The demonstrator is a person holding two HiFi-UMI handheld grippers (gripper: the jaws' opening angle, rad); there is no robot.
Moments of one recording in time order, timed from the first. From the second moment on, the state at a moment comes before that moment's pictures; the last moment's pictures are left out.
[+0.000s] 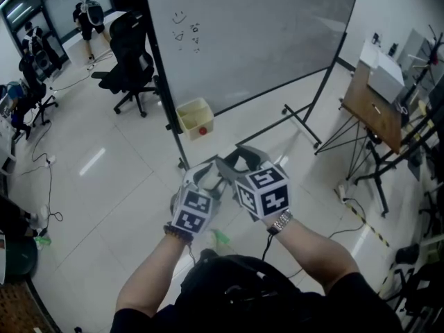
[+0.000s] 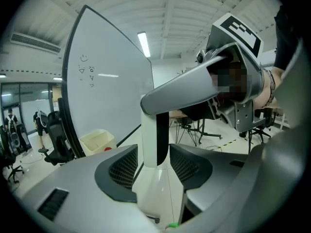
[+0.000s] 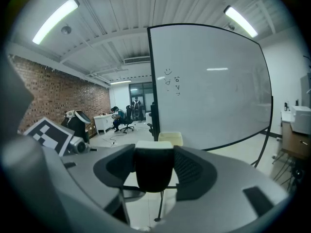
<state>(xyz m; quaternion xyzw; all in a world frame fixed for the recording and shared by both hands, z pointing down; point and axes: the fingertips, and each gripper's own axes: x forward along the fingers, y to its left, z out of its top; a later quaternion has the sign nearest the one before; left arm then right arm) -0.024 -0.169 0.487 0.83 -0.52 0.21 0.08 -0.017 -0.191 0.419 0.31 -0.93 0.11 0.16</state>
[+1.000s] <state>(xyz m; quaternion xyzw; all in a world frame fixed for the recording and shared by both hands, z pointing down) -0.086 -0.242 0.481 0.83 -0.52 0.19 0.08 -0.070 -0.250 0.408 0.33 -0.93 0.09 0.15</state>
